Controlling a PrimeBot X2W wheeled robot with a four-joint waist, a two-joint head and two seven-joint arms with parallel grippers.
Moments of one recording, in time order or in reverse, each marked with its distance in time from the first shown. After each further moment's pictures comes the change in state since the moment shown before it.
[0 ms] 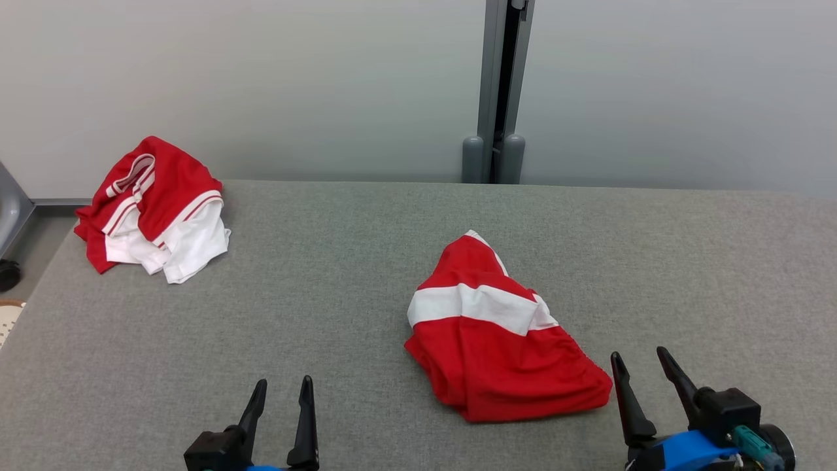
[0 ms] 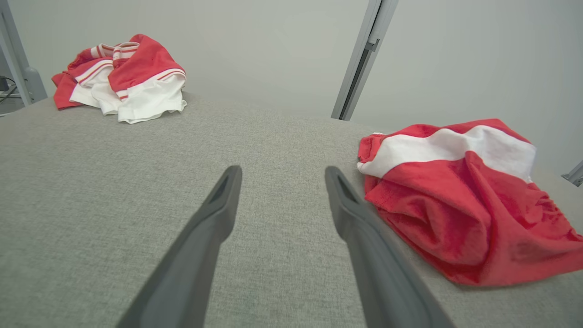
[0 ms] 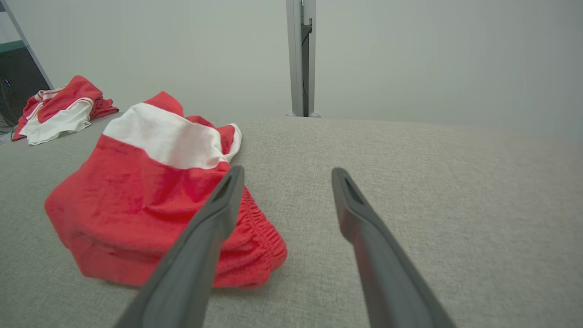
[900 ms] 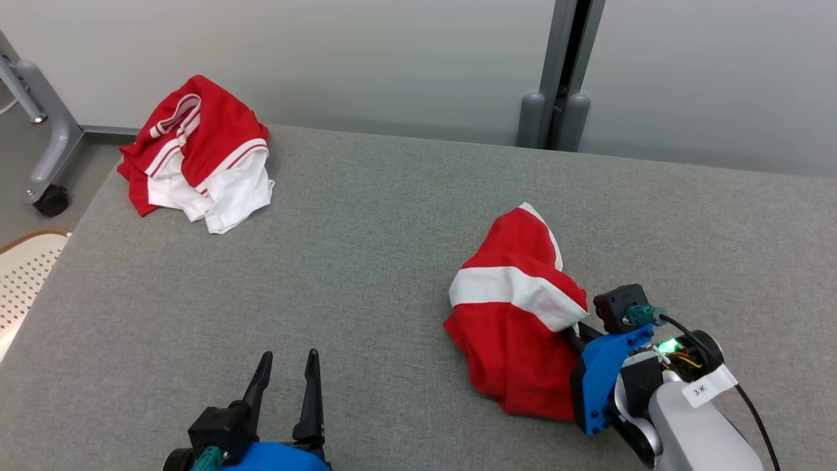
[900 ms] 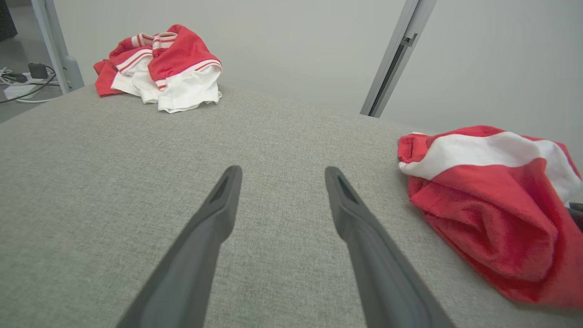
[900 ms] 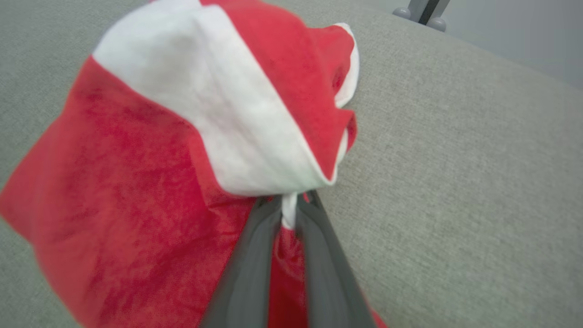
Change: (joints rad) left arm -0.056 -0.021 0.011 0.004 0.028 -0.017 -0.001; right arm -0.357 -0.072 0.268 0.248 0.058 0.000 0.450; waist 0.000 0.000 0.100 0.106
